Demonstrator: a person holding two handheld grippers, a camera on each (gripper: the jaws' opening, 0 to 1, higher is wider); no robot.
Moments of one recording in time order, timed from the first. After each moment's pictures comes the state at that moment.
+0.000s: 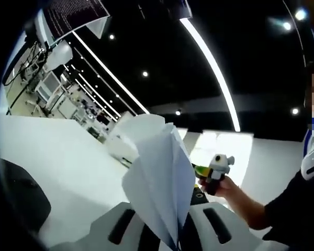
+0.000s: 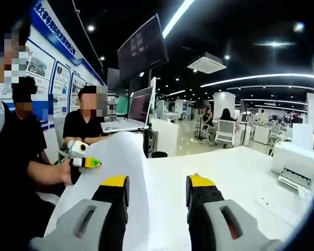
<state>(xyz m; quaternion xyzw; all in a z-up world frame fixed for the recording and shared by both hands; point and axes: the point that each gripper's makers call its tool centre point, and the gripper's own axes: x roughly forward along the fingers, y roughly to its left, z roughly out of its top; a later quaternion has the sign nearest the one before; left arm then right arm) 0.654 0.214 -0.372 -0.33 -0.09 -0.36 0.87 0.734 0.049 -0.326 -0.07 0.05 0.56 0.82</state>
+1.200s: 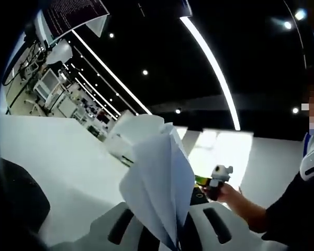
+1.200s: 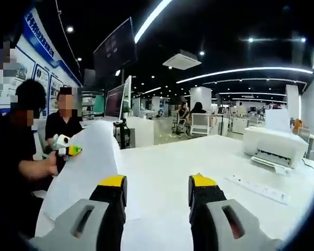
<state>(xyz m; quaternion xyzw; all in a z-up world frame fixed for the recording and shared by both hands) 0.655 0.213 -0.373 -0.33 -0.08 -0.36 0.87 0.756 -0.043 -0.346 -0.04 0.07 0.48 0.88</state>
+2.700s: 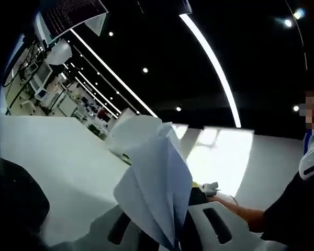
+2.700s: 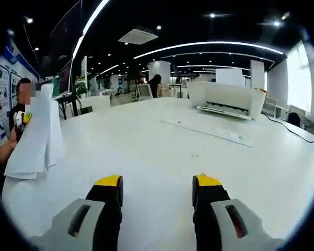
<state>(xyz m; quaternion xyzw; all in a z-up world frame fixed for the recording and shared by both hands) 0.657 0.211 -0.377 -0.33 -0.07 -0.36 0.87 0.802 -0.158 -0.466 -0.05 0.19 0.32 0.93</state>
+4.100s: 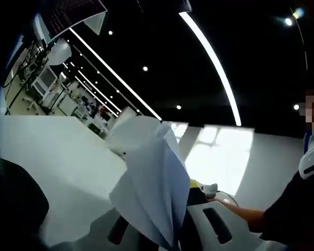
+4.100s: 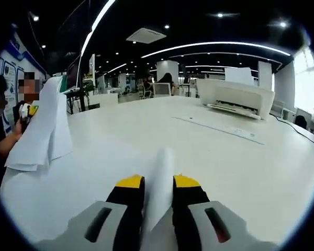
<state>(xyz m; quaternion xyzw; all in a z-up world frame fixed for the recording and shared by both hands) 0.657 0.208 -0.379 -0.32 -0.07 -0.36 0.87 0.799 -0.154 -0.482 -0.06 0.18 0.35 0.92</state>
